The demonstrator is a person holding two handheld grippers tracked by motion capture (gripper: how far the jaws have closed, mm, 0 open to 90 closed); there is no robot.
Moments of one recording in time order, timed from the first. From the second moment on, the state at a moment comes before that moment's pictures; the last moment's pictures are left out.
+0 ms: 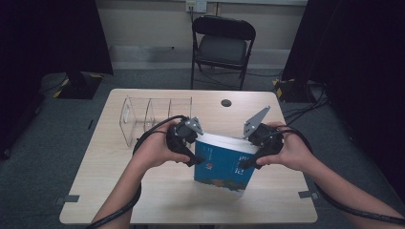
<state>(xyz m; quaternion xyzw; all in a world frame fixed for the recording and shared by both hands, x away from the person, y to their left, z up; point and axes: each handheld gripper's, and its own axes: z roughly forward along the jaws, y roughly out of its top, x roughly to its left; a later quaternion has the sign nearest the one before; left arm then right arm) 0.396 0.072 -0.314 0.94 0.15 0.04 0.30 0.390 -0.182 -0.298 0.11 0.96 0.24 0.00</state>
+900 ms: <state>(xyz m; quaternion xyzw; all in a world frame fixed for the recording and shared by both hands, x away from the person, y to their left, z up) 0.398 0.046 -0.299 0.95 0.12 0.04 0.30 0.394 -0.196 -0.309 0.12 0.96 0.26 0.00</state>
